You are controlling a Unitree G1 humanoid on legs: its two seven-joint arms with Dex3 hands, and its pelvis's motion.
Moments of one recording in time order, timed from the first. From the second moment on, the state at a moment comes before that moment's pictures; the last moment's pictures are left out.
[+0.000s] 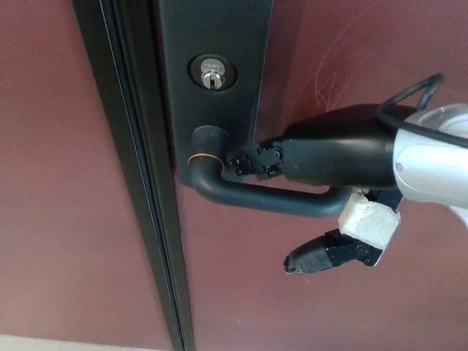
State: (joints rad) left_arm -0.21 0.57 0.03 1.25 0.08 -0.17 -0.14; right_arm -1.17 -0.83 0.87 -0.79 -0.30 1.12 0.96
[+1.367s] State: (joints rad) left_arm -0.23 0.57 0.03 1.25 0.08 -0.17 -0.14; right_arm -0.62 -1.11 -0.10 -1.04 -0.28 1.03 1.10
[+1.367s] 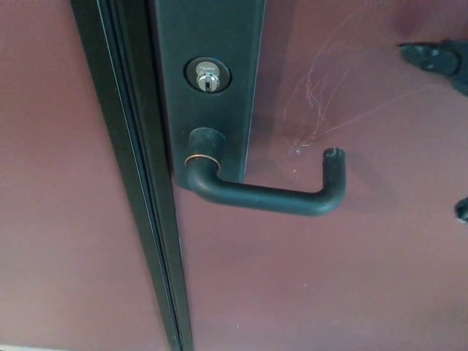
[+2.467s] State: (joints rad) left_arm -0.21 0.57 0.03 1.25 0.07 -0.17 -0.14; right_arm 0.32 -0.50 -0.73 -0.15 -0.08 0.69 1.15
